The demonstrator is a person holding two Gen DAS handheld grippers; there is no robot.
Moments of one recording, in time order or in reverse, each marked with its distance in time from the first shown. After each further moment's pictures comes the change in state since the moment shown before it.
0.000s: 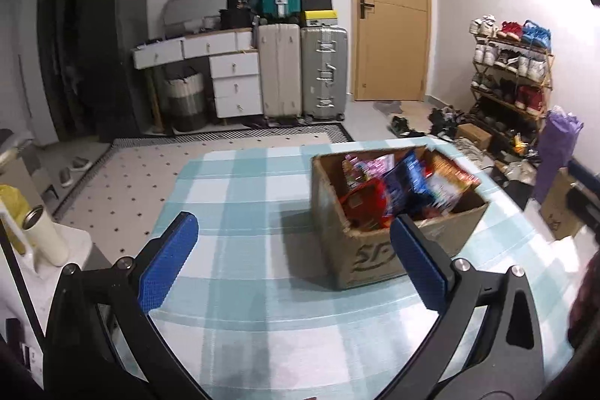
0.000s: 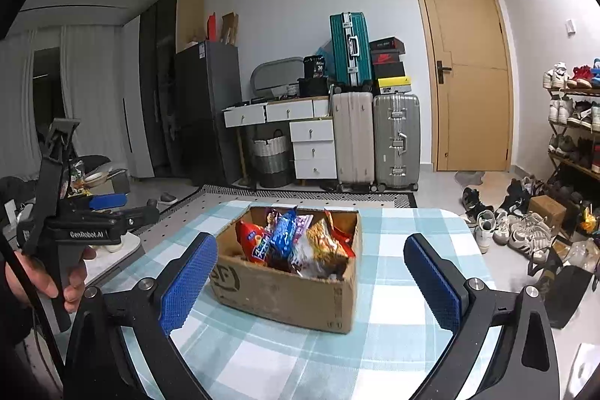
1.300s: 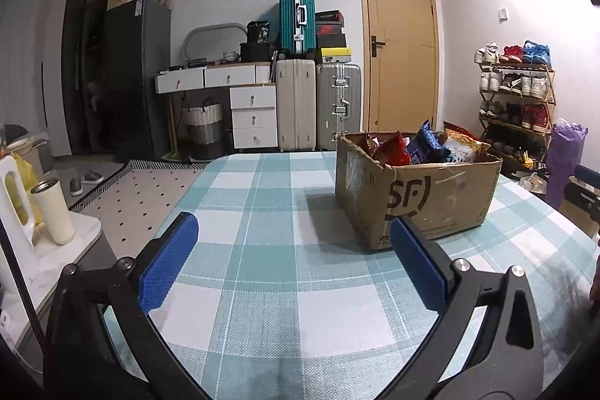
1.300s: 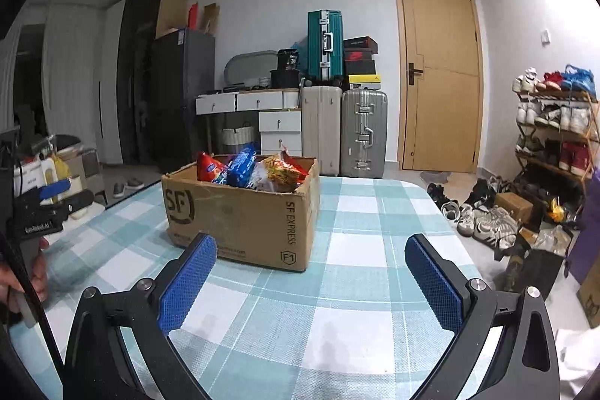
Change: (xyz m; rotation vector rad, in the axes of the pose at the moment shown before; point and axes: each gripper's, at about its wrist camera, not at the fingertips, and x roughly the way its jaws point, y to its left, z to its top) left arm -0.007 0.027 -0.109 -0.036 -0.179 0.029; right arm -0.012 -0.020 -0.090 -0.050 0.011 -0.137
